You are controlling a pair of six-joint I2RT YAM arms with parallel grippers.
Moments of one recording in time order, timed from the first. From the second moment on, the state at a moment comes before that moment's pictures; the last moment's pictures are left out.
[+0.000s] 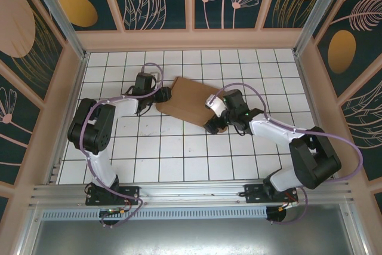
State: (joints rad) left arm -0.32 1.87 1.02 0.12 0.18 -0.39; right arm 0.57 1.43 0.76 -0.20 -0.18 -0.34
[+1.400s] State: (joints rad) left arm -0.32 1.95 1.20 0.13 0.37 -0.43; right arm 0.19 1.36 0.69 0.09 -0.28 0.41
